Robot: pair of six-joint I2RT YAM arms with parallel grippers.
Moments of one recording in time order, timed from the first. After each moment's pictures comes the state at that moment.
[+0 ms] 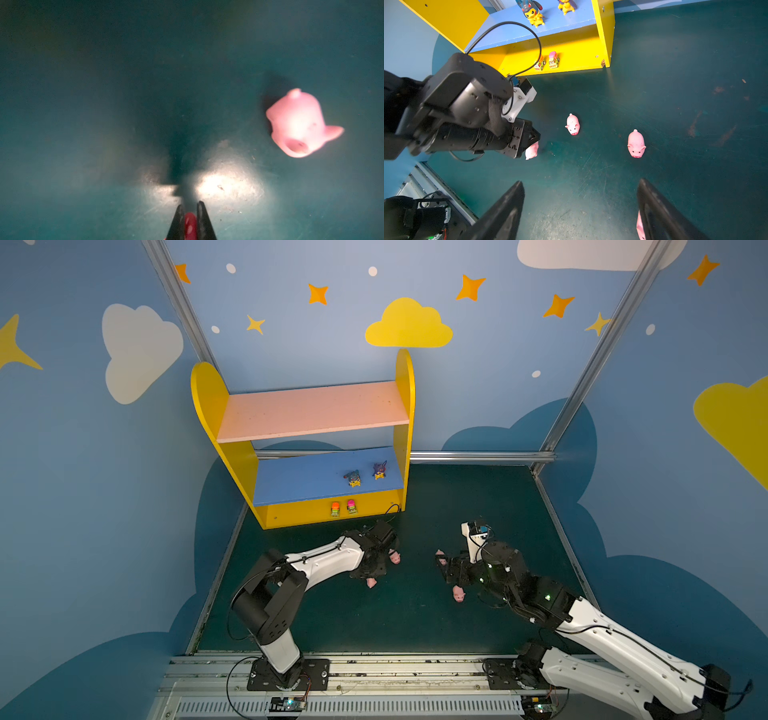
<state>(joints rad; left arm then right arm) -0.75 1.69 1.09 -0.74 -0.23 -0.75 0.89 0.85 0.77 -0.47 0.19 0.52</state>
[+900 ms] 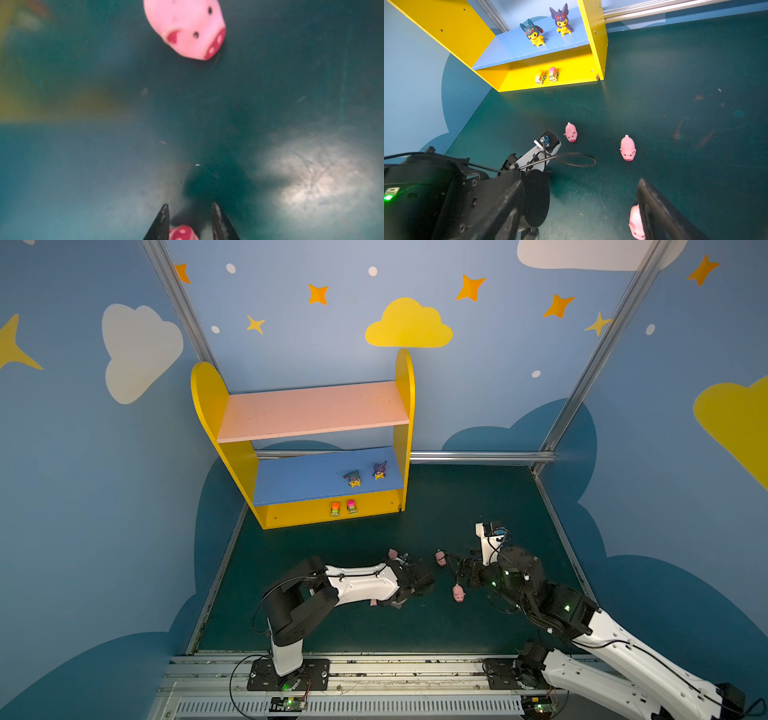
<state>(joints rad) -1.06 1.82 1.09 -0.78 -0.46 -0.66 0.89 0.73 0.77 -0.52 0.23 0.53</state>
